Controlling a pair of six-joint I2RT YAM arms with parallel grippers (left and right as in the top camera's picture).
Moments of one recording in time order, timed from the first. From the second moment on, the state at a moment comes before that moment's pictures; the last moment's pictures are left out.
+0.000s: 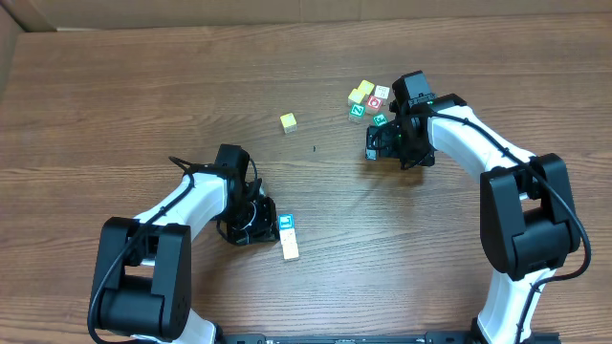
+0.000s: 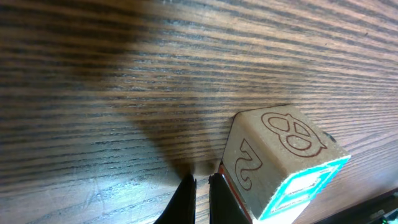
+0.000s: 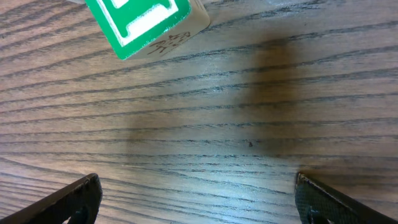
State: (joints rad) left arm -0.16 1.73 0.86 -0.79 0.44 -0.35; right arm 0.28 2.04 1.41 -0.73 -0.17 0.36
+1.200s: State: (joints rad) left arm -0.15 1.74 0.94 -0.79 0.35 -0.39; right arm 0.28 2.04 1.41 -0.73 -0.17 0.36
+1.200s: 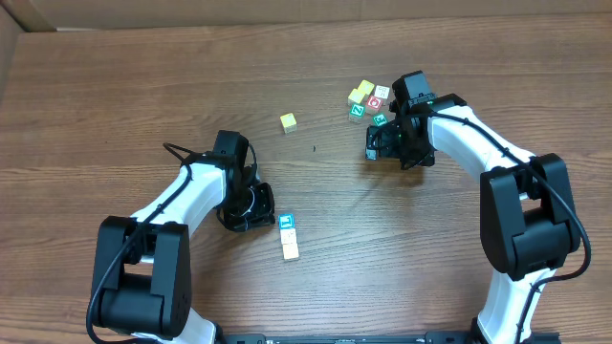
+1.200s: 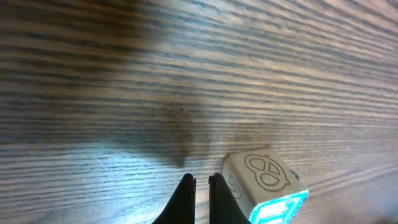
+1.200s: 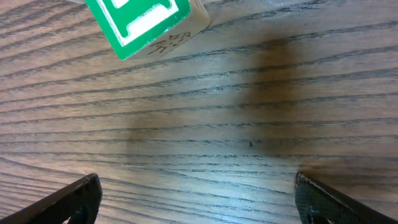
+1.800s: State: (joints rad) left arm -0.18 1.74 0.94 -0.78 0.34 -0.39; right arm 0.28 2.04 1.41 -0.73 -0.17 0.36
